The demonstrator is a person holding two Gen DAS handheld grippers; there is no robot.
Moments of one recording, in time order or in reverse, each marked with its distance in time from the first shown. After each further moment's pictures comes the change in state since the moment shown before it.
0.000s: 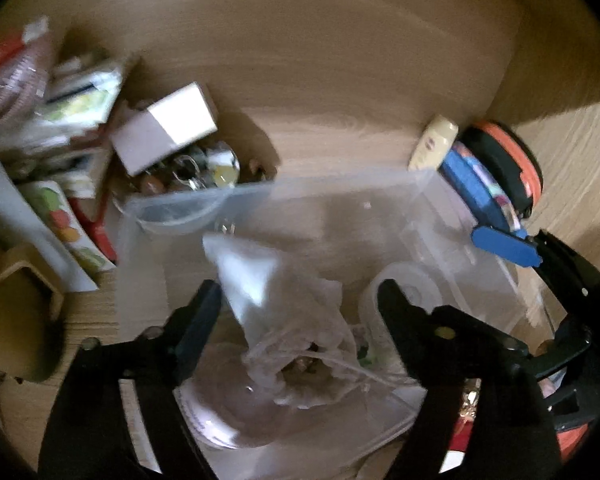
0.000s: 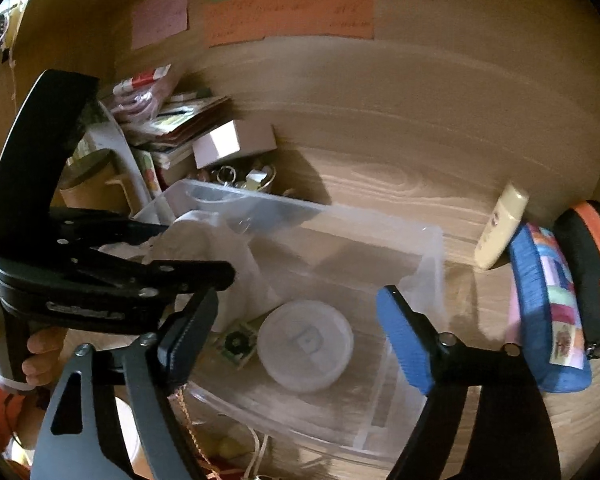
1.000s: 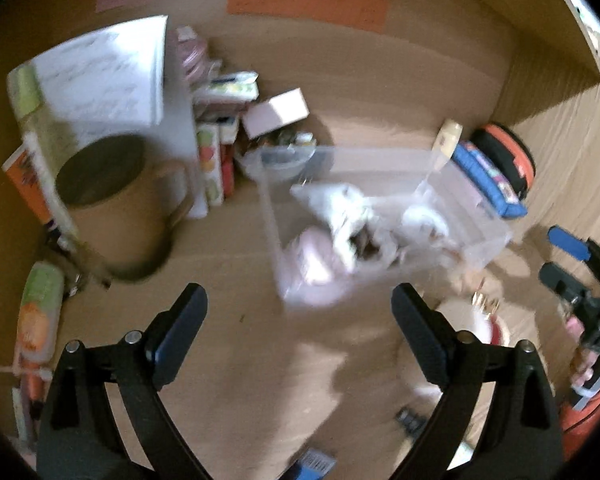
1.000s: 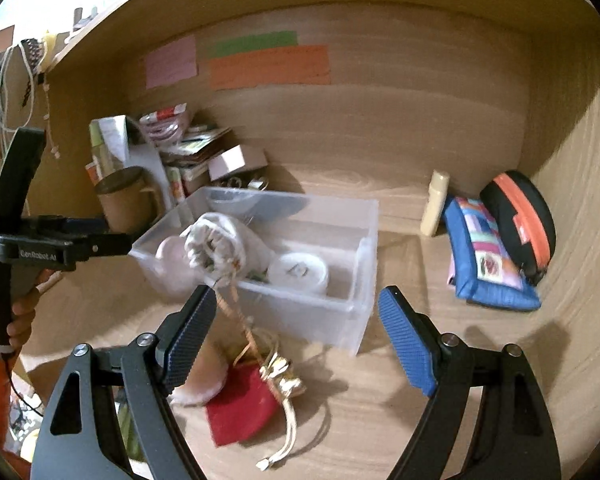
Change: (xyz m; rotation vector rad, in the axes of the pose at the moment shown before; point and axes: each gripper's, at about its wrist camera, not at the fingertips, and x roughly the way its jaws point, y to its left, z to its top) left arm -0.109 0.024 -0.079 -0.024 -0.057 0.145; right arm -0.109 0.017 -0.062 0.062 -0.097 -0.052
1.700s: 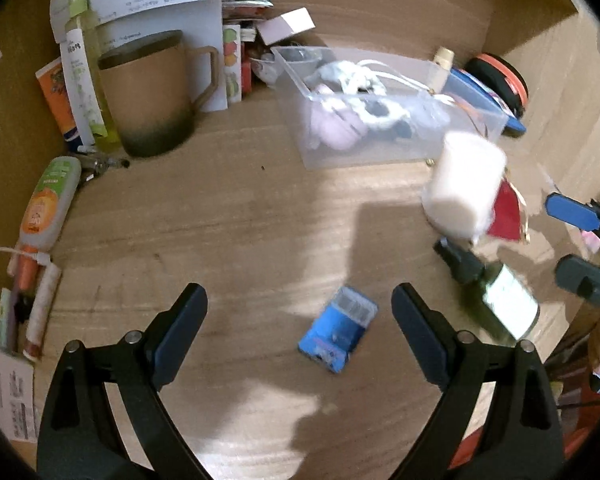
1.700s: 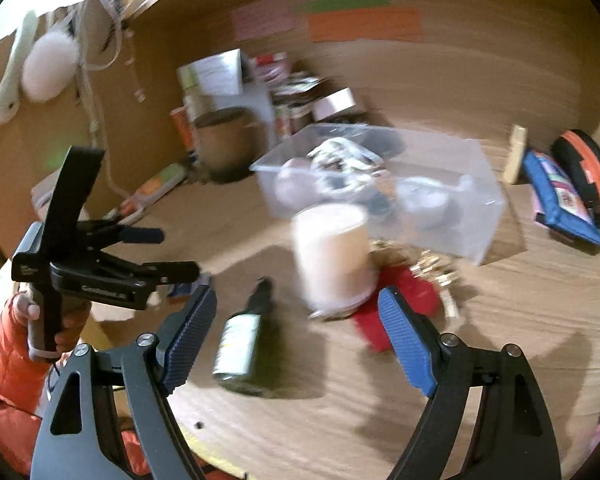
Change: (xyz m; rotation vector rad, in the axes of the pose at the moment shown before) left arm -0.016 0.006 -0.108 0.054 0.096 0.023; right arm -0.017 0.092 -0.065 -0.049 0.102 0.205
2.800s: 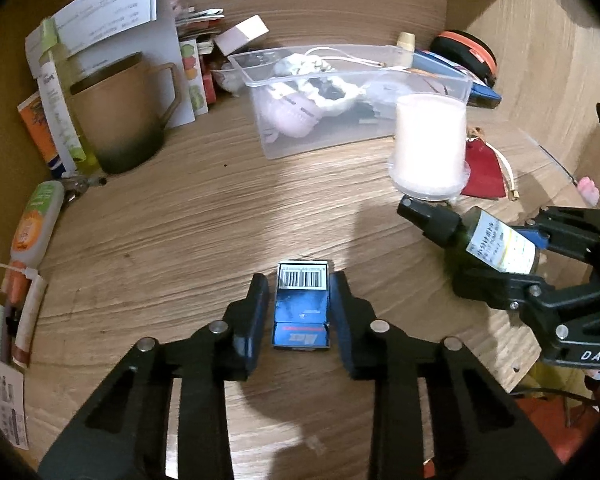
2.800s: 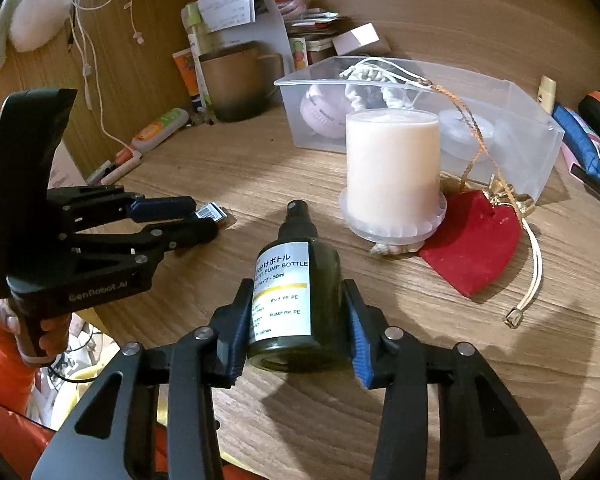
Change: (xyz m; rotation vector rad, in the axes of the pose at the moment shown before) left arm 0.006 -0.025 -0.020 0.128 -0.066 -0.006; right arm 0.041 0.016 -0.031 0.027 0.117 0.009
